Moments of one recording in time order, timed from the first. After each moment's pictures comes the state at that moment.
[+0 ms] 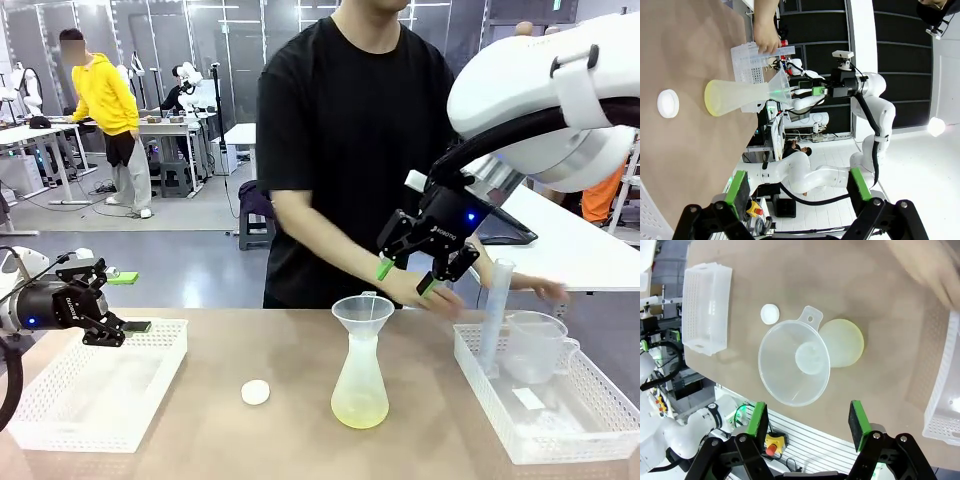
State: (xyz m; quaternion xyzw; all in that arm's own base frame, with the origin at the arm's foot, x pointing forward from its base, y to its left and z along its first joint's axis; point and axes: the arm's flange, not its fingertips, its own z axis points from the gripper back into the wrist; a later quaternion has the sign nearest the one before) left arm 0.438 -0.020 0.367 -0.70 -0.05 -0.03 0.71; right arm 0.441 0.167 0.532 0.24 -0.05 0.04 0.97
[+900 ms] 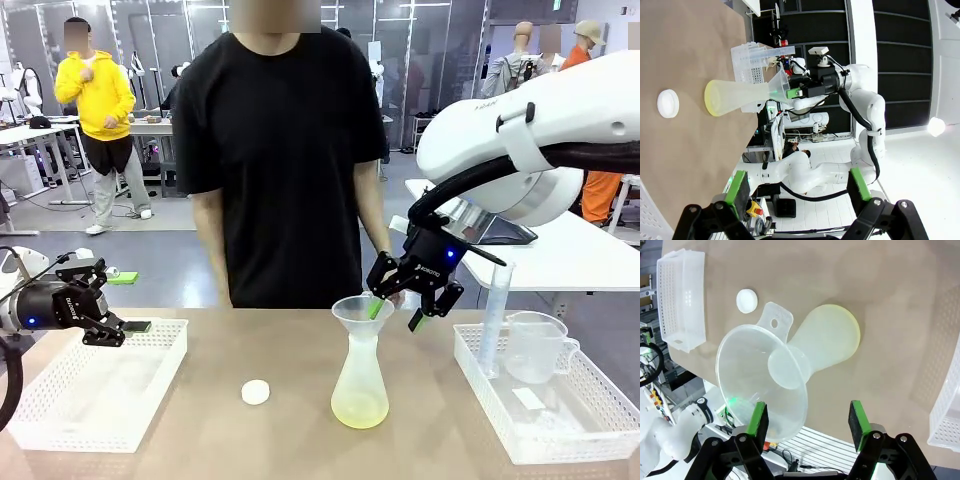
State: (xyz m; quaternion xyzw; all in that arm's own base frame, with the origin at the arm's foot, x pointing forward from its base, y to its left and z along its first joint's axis) left arm 0.438 -0.020 0.367 -0.70 -0.05 -0.03 0.71; right arm 0.459 0.181 0.468 0.22 0.02 0.04 0.97
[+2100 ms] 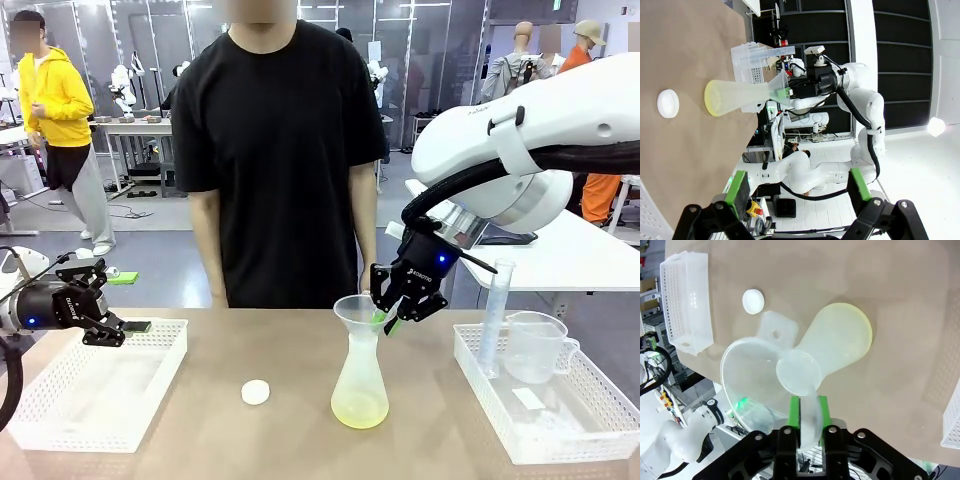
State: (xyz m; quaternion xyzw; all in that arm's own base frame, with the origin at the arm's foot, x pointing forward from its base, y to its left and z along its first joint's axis) left arm 0.438 -0.020 0.367 -0.70 -0.05 -0.03 0.71; right arm 0.461 0.189 0.459 0.24 0.03 0.02 0.97
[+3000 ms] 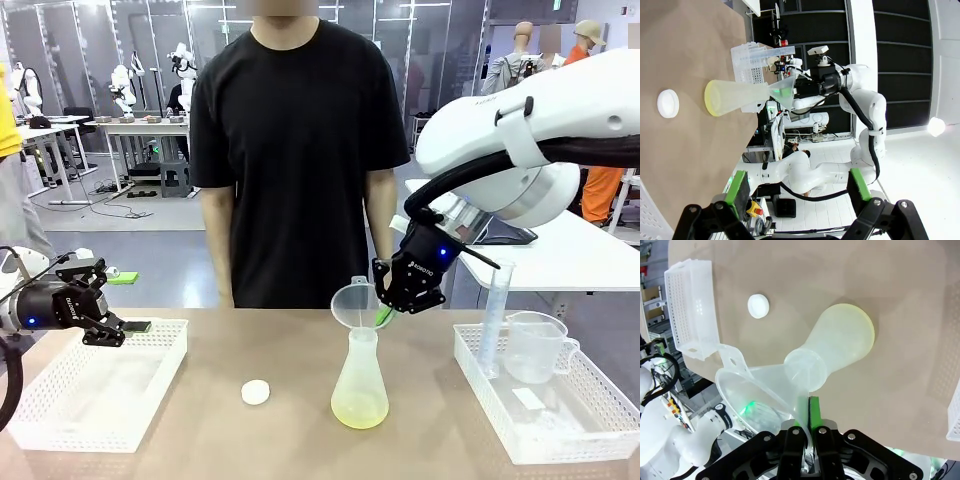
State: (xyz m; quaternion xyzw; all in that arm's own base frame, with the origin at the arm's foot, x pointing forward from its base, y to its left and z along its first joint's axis) left arm 0.438 -0.020 0.367 -0.70 -0.05 -0.03 0.71; right arm 0.458 0.187 0.473 0.25 0.03 -0.01 0.97
